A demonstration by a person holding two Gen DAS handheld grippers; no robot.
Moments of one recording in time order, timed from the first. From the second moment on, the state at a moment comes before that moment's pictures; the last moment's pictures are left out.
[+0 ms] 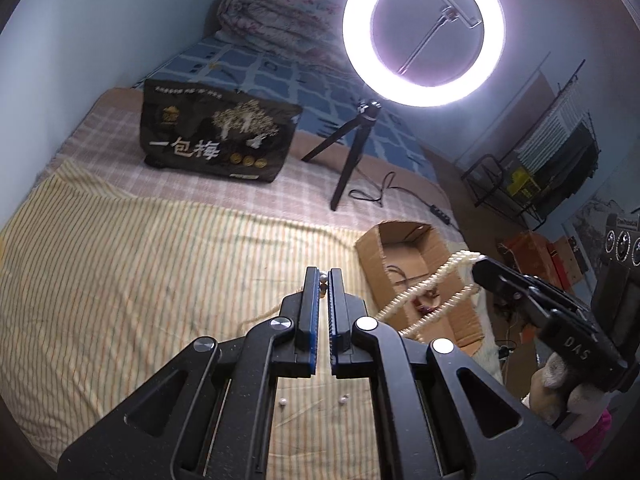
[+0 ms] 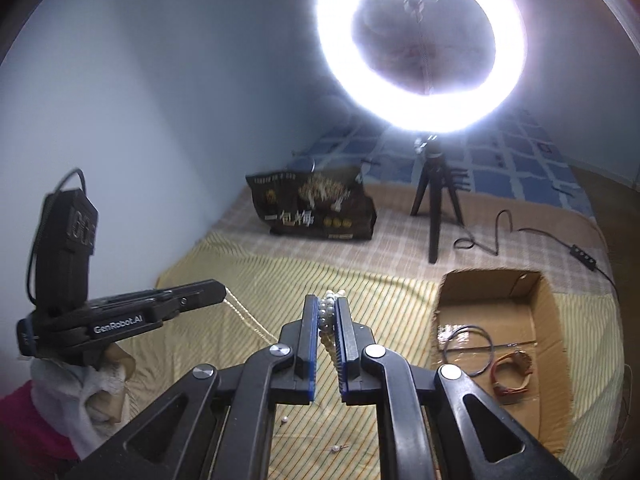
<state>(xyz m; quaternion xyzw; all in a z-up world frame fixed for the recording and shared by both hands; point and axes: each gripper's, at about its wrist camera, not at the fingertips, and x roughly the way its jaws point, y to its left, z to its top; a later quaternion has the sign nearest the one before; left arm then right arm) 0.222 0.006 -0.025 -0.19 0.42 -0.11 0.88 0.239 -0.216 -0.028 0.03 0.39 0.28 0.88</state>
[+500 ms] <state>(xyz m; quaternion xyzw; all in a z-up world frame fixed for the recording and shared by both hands) 0.237 -0.046 0.016 -0.17 0.38 -0.16 0.89 0.213 -0.296 0.004 0.05 0.35 0.24 0.90</state>
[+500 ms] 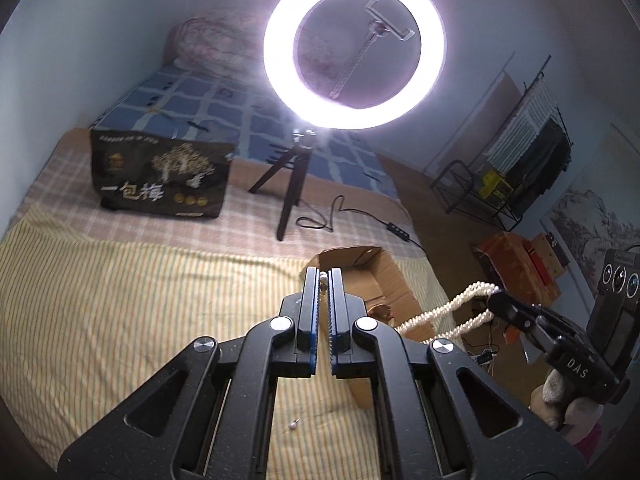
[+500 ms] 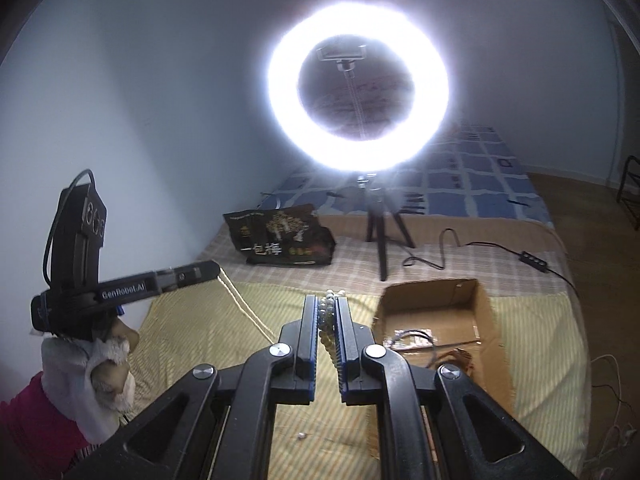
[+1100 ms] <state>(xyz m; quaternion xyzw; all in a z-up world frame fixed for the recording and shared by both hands) 0.281 -0.157 0.028 -0.11 0.39 -0.21 0.89 0.205 -0.380 -0.015 0.07 0.37 0.18 0.91</state>
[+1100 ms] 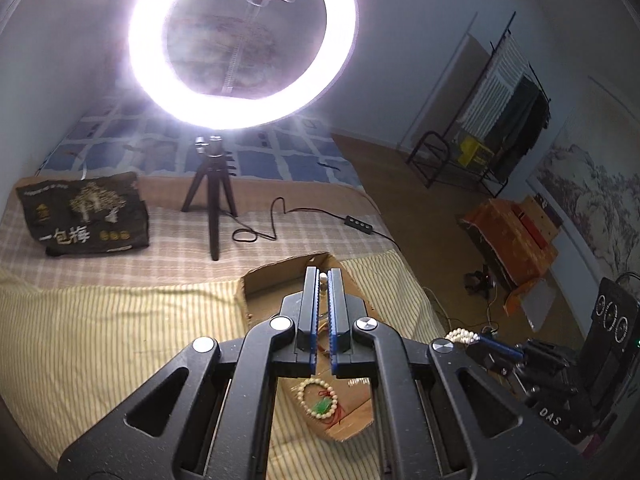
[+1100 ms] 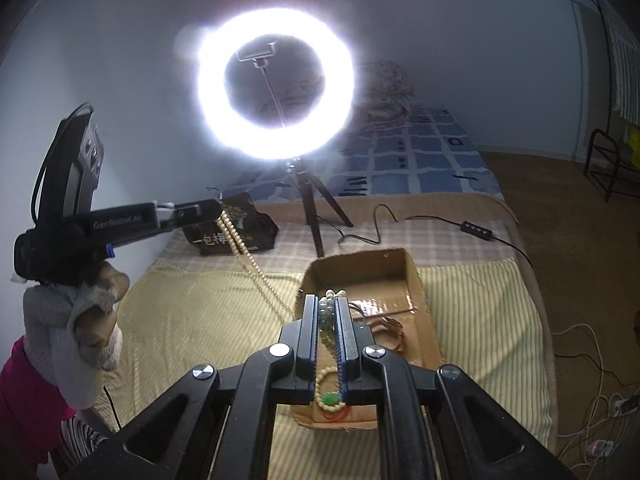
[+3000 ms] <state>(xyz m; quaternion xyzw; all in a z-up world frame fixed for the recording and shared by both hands) 0.337 -0.242 -0.037 -0.02 0.43 -0.17 0.89 0.223 -0.386 -0.092 0.00 0.43 0.14 0.89</state>
